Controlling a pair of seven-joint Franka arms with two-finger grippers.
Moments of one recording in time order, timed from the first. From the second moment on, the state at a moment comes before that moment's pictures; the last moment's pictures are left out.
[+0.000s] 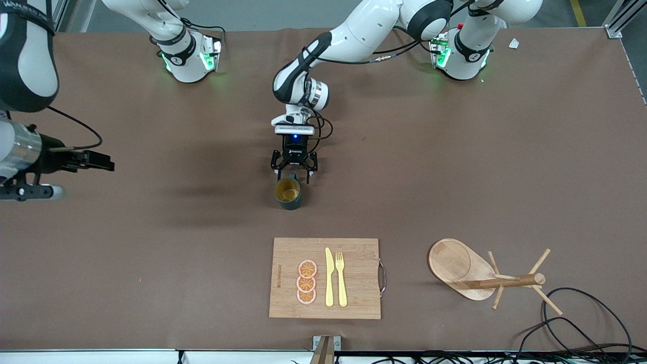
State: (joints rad) left arm -1.13 1.09 -0.11 -1.42 1.93 1.83 -2.58; right arm 0.06 0.20 -0.10 -1.62 0.11 1.64 -0.04
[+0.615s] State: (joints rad) left arm -1.14 0.99 -0.25 -1.48 1.71 1.69 -2.54; right arm 0.26 0.35 -0.10 -1.65 0.19 1.84 0.25
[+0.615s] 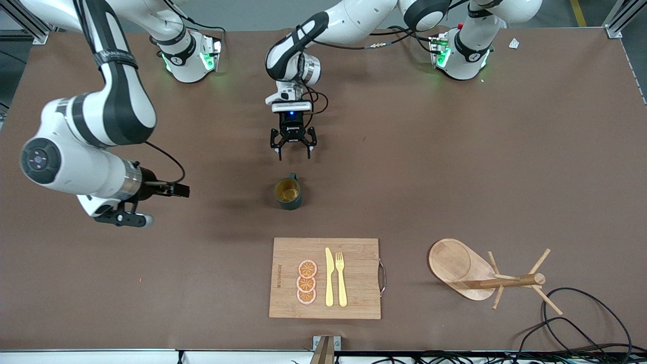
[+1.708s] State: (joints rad) left arm -0.79 0.43 -0.28 -1.49 0.81 1.69 -1.84; right arm 0.58 0.43 -0.10 -1.90 0.39 2.39 0.43
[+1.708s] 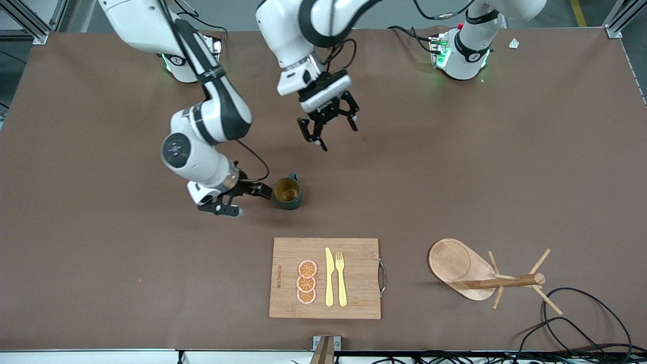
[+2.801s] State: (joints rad) left arm -0.20 0.23 -0.28 -1.37 0.32 1.69 -0.79; right arm 0.65 0.50 -0.10 -1.91 0.22 2.47 0.46
